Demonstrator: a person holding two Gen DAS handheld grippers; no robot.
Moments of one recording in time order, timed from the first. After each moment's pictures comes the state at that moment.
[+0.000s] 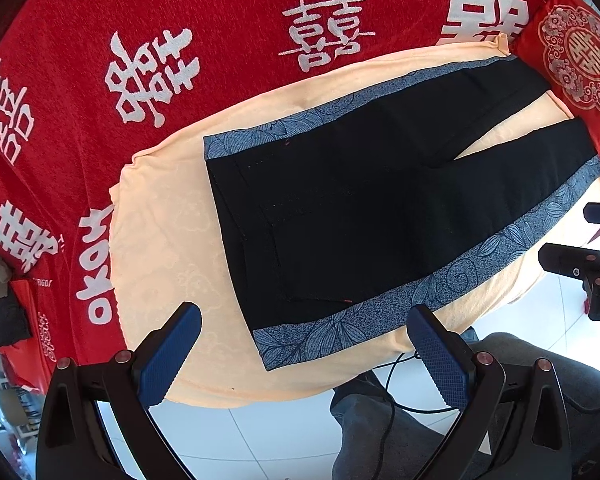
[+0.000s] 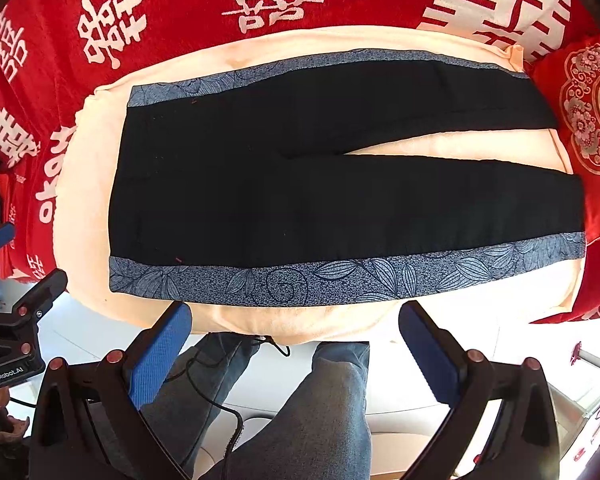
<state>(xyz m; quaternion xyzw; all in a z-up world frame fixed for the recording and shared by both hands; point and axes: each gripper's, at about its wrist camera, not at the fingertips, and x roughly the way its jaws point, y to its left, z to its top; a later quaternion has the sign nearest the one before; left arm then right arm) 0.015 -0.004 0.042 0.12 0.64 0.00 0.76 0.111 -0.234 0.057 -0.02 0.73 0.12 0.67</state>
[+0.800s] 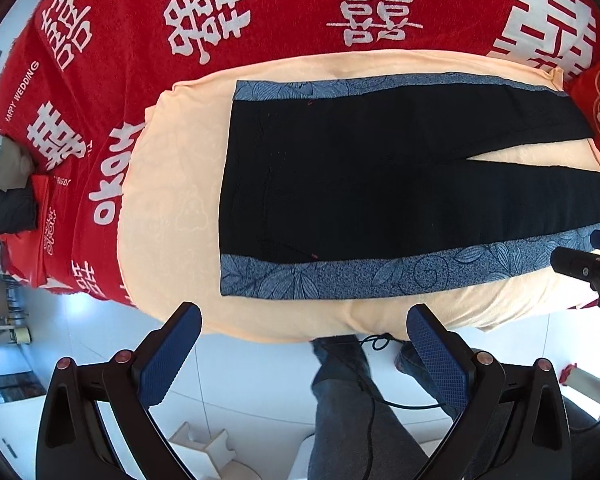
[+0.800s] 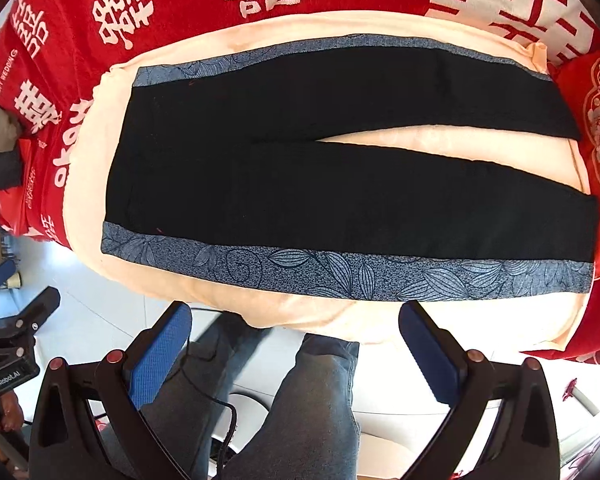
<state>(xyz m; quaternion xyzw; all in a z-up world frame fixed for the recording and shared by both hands) -0.023 -0.061 0.048 0.03 0.67 0.14 0.73 0.127 -0.304 0.040 -0.01 0.76 0.19 0.62</state>
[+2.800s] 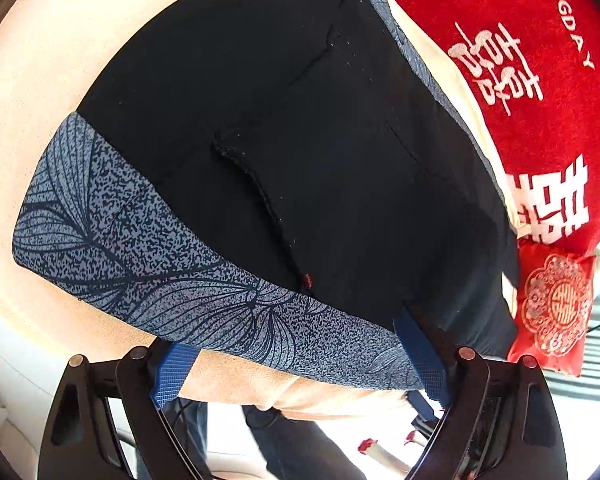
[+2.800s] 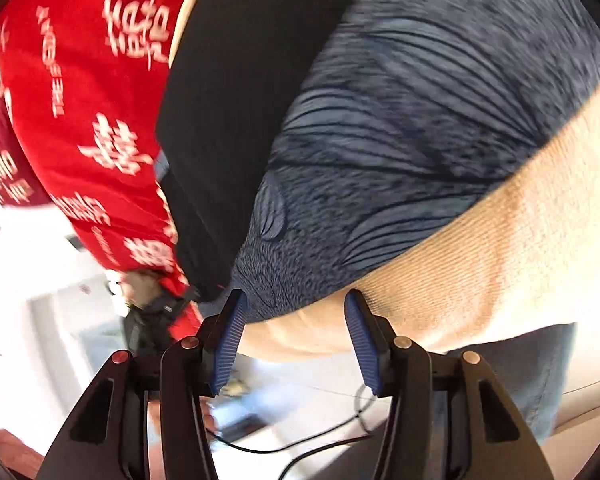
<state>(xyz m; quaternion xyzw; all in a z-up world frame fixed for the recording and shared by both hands) -0.019 0.046 -0.178 -0.41 0.59 0.05 0.69 0.018 -0.368 -0.162 0.47 0.68 0.19 0.53</state>
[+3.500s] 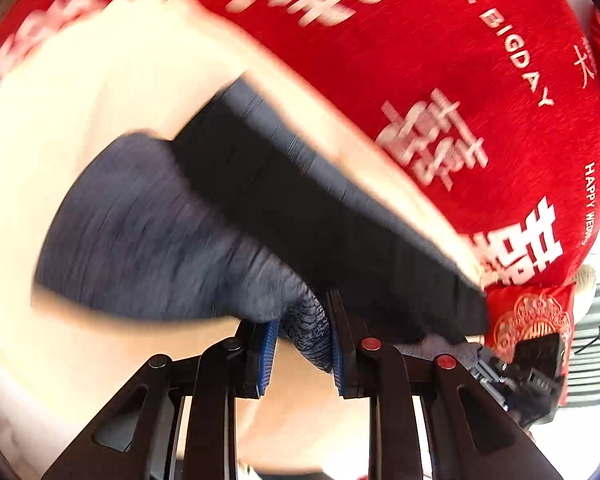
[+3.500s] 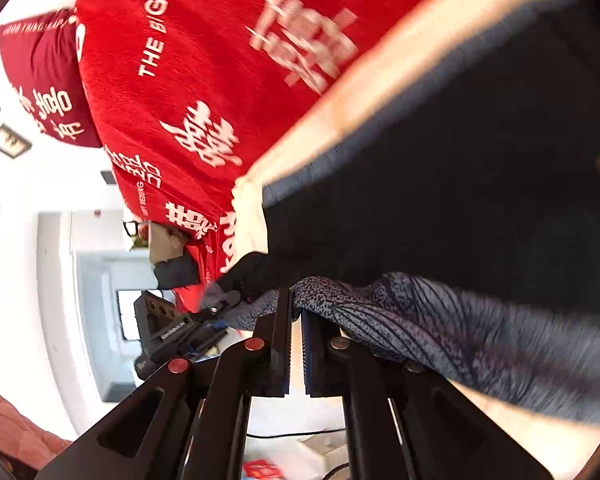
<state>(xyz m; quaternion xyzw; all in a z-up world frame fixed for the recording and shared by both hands) 0.092 0.080 -0.068 -0.38 0.53 0.05 0.76 0.240 -0.311 -0.049 0.35 0.65 0.34 0.58</state>
